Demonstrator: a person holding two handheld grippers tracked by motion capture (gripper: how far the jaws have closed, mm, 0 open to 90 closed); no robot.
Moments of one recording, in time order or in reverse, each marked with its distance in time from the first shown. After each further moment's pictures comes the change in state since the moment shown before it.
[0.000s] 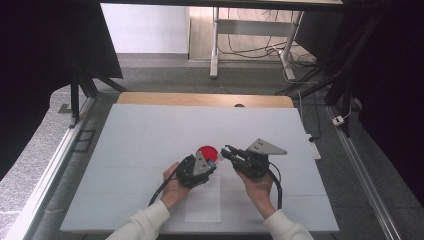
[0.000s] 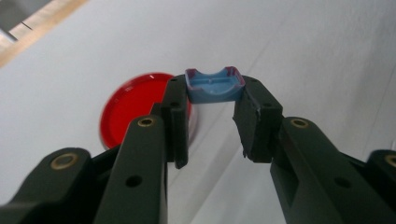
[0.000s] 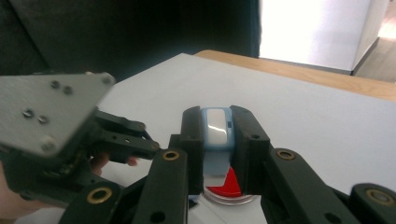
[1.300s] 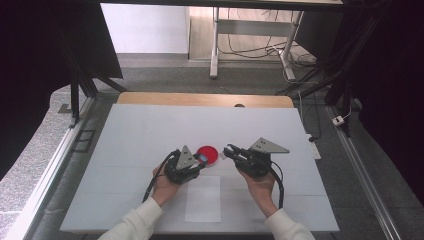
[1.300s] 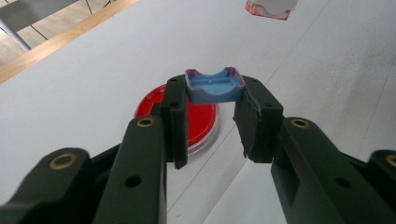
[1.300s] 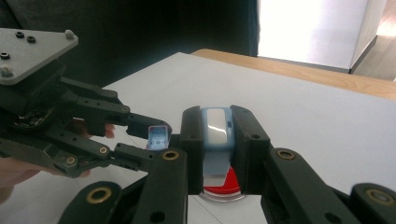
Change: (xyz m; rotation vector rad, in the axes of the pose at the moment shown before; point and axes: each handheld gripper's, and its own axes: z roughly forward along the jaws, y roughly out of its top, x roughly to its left) left arm 0.023 -0.009 -0.025 -0.063 -0.015 -0.098; right arm -0.006 -0.001 -0.001 0.003 -0.002 0.000
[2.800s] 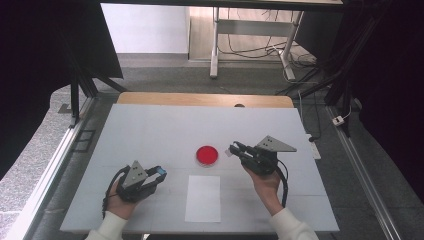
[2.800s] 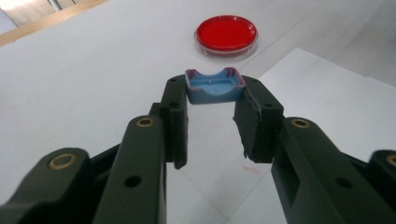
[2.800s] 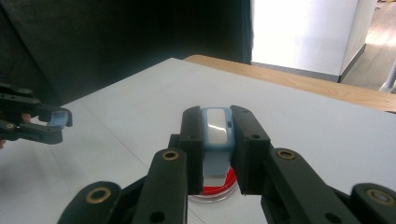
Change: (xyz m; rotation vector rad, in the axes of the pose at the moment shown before) left arm 0.022 -0.073 -0.103 0.018 0.085 -0.135; right arm -0.011 0.005 -0.011 -0.018 -0.018 -0.019
